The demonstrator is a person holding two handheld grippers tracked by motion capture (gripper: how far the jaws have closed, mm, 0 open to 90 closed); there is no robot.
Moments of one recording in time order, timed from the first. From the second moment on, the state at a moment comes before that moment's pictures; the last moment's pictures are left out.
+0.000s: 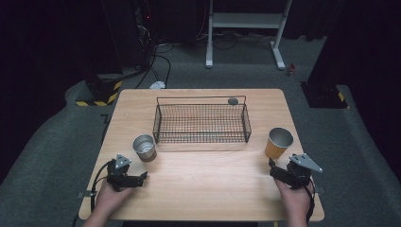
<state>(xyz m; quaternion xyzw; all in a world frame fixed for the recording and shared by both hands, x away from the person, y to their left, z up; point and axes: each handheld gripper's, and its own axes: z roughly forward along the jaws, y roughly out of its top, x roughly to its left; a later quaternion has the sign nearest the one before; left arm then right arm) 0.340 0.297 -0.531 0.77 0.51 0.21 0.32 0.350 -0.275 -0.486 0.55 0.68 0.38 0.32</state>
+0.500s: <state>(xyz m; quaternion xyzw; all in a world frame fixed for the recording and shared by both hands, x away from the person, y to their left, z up) 0.340 0.297 -0.531 0.77 0.51 0.21 0.32 0.370 -0.276 -0.482 0.55 0.68 0.37 0.32</state>
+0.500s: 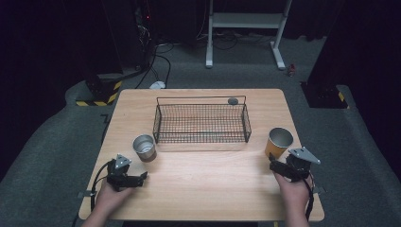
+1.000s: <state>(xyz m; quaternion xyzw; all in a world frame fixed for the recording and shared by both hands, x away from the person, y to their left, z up) 0.340 0.297 -0.531 0.77 0.51 0.21 0.32 0.387 -0.269 -0.479 0.55 0.68 0.37 0.33</state>
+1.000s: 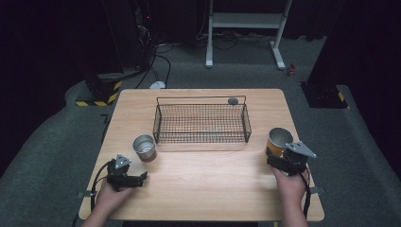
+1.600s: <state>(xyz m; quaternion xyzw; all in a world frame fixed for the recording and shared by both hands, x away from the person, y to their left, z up) 0.340 0.297 -0.531 0.77 0.51 0.21 0.32 0.407 -0.270 -0.481 0.56 0.66 0.37 0.33</state>
